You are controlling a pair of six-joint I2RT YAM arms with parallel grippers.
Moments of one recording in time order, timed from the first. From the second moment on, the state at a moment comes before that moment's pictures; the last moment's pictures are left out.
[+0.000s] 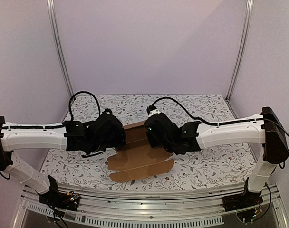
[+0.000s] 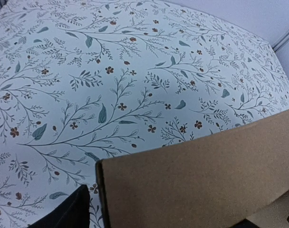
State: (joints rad) left arm -1.05 1.41 0.95 -0.42 -0.59 -0.91; right arm 1.16 1.78 1.28 -0.21 0.72 0.35
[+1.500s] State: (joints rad) left arm -0.94 1.42 1.02 -0.25 -0.21 -0.55; right arm 0.97 2.17 0.92 1.09 0.02 -0.09
